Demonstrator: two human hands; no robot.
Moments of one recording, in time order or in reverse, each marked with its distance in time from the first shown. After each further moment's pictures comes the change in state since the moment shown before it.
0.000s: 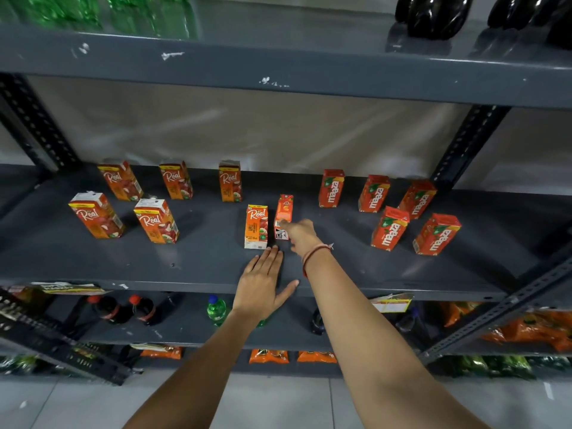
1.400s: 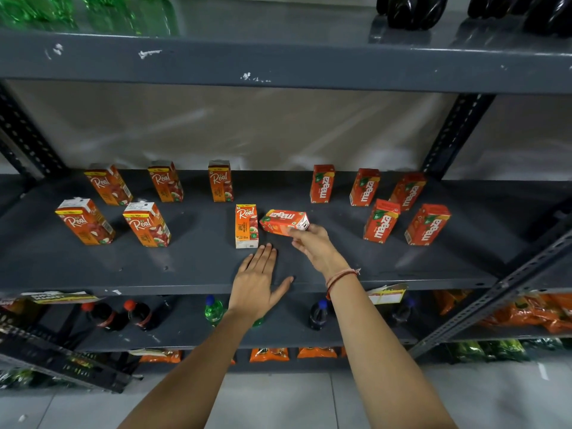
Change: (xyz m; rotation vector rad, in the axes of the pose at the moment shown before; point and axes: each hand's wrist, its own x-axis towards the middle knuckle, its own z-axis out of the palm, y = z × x) left_hand -0.001 0.000 0.000 -0.011 0.070 0.029; right_hand -0.002 0.037 -0.041 0.267 -0.146 -0.141
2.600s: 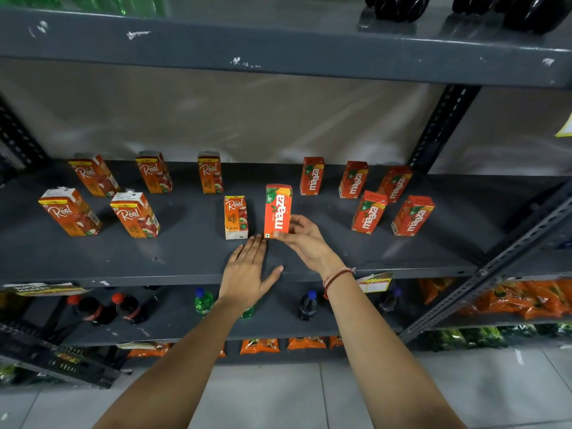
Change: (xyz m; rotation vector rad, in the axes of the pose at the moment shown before) left_hand -0.001 0.001 -0.005 -0.021 -0.052 -0.018; right_hand -0.026 0.008 -0.013 0.012 -0.225 -0.166
